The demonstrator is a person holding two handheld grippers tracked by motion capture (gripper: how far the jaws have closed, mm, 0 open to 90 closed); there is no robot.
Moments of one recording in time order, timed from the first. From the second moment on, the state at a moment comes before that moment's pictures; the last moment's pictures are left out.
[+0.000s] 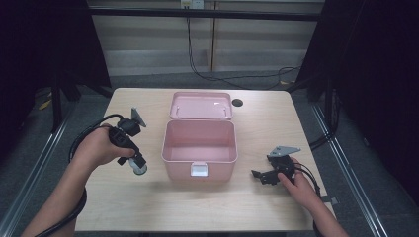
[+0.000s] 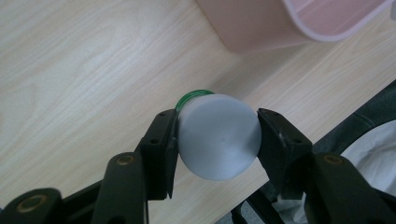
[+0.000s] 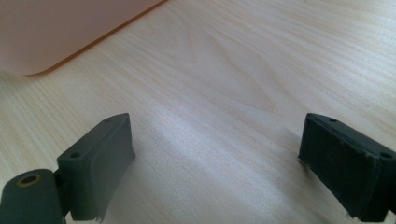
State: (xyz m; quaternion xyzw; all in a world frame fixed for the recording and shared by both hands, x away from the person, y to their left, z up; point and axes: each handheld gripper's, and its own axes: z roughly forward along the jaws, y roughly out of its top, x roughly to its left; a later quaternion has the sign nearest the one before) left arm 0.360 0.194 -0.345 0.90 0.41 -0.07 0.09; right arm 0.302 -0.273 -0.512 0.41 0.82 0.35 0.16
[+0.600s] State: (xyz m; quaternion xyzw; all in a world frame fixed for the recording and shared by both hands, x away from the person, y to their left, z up) left arm 0.374 0.180 -0.306 0.90 0.41 -0.06 0.10; right arm 0.302 -0.273 -0.513 0.41 0.82 0.35 0.16
